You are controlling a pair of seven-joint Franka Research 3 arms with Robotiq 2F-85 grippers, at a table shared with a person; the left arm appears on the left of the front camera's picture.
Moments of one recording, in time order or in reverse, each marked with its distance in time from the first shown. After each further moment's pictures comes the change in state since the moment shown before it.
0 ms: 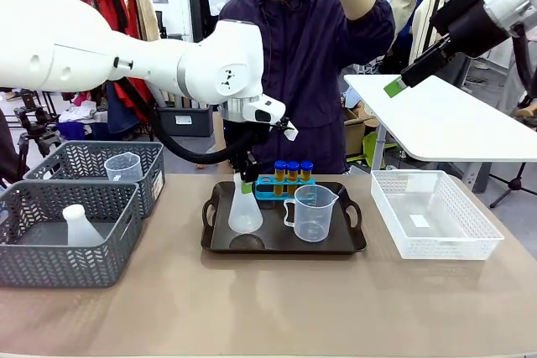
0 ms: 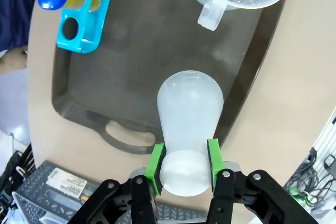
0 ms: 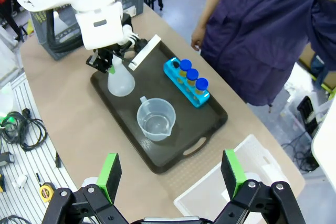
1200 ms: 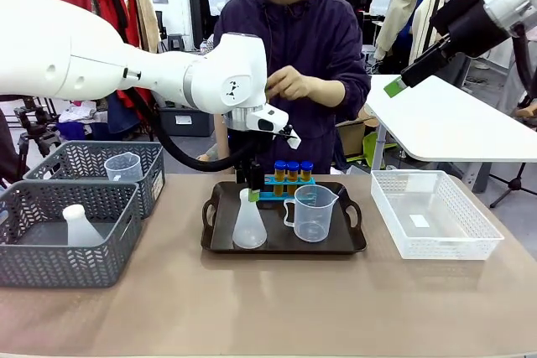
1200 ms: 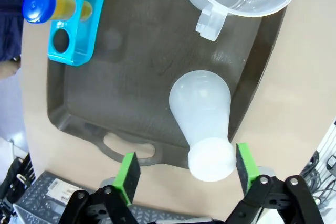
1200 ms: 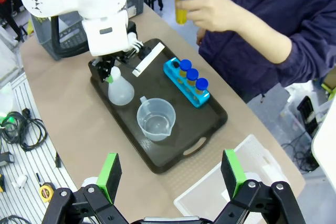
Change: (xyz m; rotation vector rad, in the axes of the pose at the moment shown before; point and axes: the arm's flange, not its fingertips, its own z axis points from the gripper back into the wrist) left arm 0.007 0.002 -0.011 -0.009 -0.007 -0.022; right arm 0.000 0.000 0.000 0.000 0.000 0.000
